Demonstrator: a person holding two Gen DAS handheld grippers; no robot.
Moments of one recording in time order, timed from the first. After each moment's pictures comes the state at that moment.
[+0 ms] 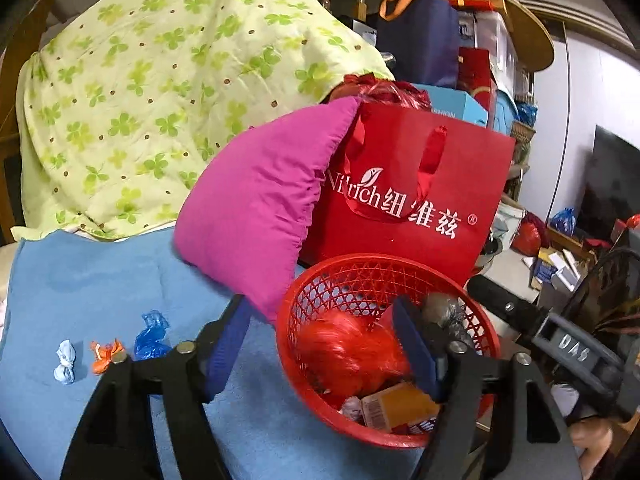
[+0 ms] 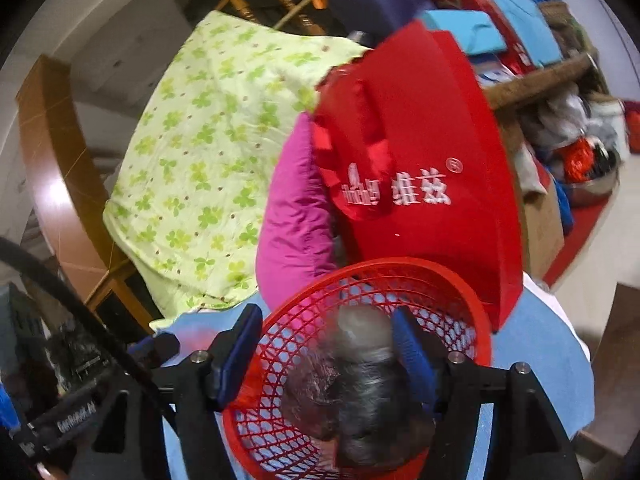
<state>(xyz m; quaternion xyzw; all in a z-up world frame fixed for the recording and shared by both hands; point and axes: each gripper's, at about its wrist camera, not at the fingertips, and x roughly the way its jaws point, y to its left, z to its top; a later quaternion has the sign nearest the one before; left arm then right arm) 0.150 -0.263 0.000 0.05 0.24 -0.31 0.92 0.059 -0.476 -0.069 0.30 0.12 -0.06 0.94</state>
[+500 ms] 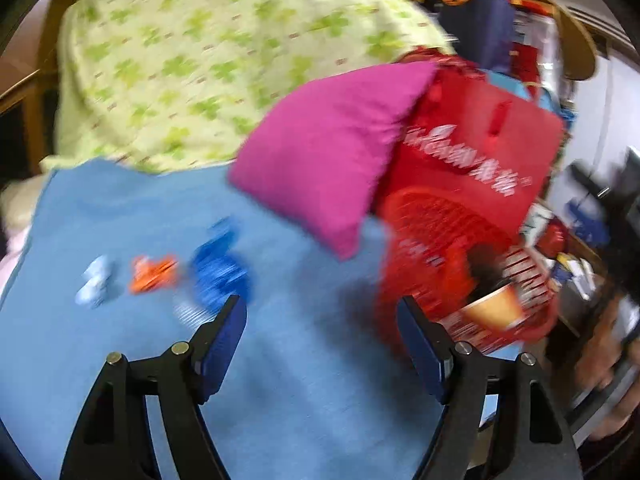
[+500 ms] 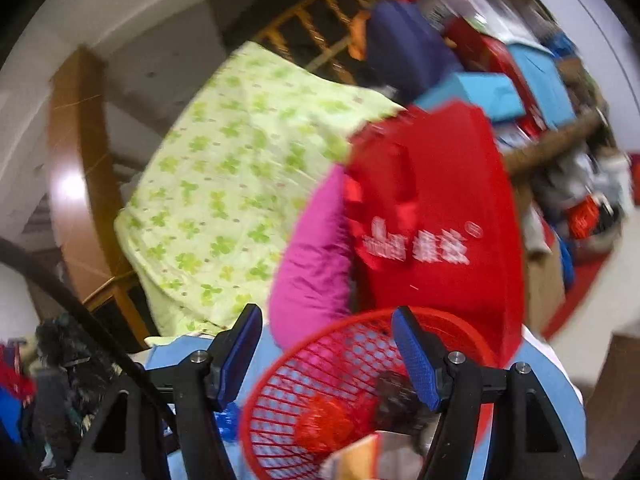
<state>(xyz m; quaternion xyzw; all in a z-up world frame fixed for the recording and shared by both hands) 0.153 -0.158 -0.064 0.01 0.31 -0.24 0.92 0.040 -0.419 -0.040 0.20 0.02 -0.06 0.98</state>
